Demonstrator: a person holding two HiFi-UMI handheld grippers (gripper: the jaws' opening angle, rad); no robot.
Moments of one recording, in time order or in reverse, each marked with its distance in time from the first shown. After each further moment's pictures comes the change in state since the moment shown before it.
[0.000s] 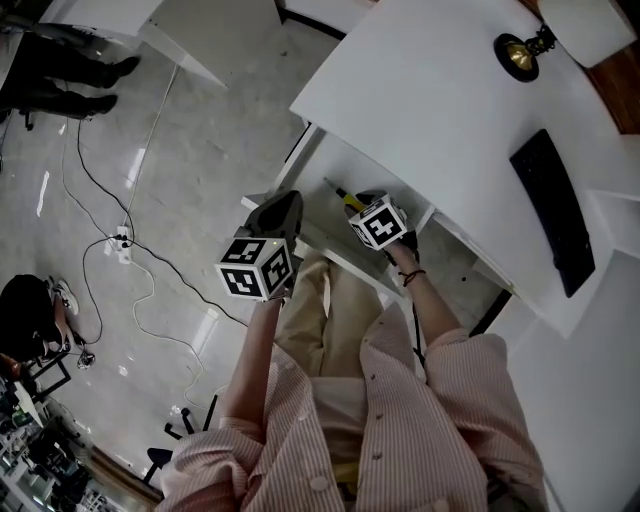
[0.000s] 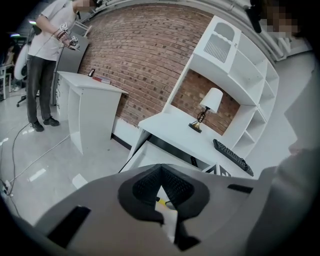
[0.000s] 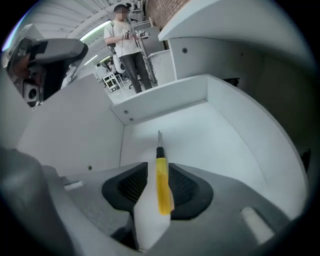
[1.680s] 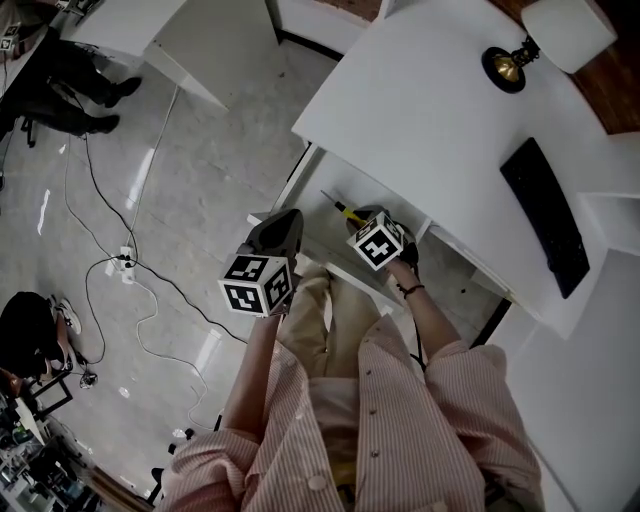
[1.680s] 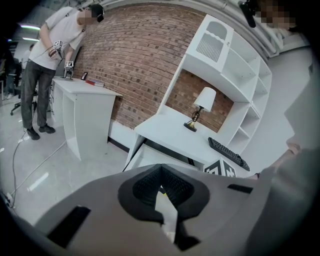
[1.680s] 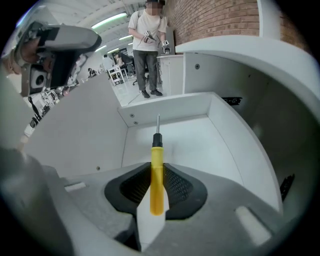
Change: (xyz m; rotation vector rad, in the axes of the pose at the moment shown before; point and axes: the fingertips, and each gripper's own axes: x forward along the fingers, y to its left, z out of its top) left arm -0.016 -0.002 0.008 0.065 0.009 -0.036; right arm -0.019 0.013 0.019 -0.141 -0.013 -0.063
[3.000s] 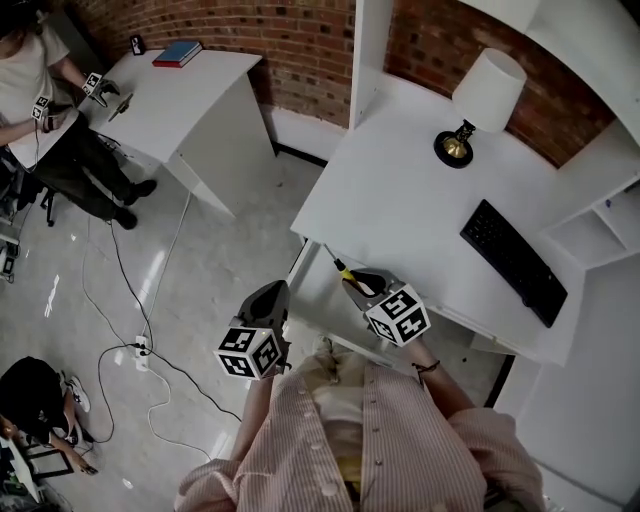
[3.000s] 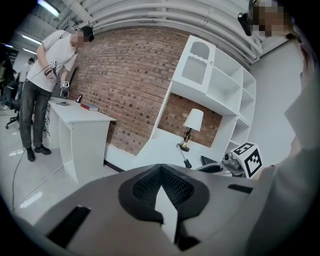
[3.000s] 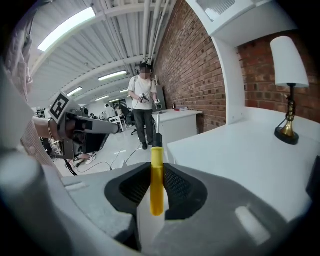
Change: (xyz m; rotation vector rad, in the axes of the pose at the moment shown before) left arm -0.063 -0.029 0.076 0.096 -0.202 -0.044; right arm -0.186 0.006 0.102 0.125 -0.560 -0.024
